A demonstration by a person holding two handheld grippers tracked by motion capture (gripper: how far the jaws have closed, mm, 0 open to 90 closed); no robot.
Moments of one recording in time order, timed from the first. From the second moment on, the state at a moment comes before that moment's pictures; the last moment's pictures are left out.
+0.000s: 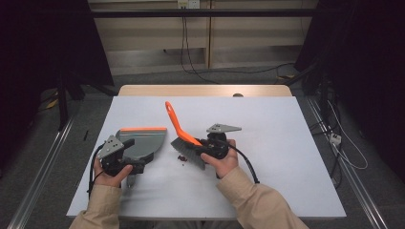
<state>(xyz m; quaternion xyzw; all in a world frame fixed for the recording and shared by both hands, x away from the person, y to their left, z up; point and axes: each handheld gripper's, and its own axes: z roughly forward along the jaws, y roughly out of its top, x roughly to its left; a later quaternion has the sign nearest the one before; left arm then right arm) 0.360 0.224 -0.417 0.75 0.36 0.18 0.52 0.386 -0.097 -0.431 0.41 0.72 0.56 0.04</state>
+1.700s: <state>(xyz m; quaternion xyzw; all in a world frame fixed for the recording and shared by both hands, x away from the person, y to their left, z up) 0.358 0.222 -0.416 0.75 0.36 0.19 0.52 0.376 -0.155 -0.454 0.54 0.69 0.48 0.08</state>
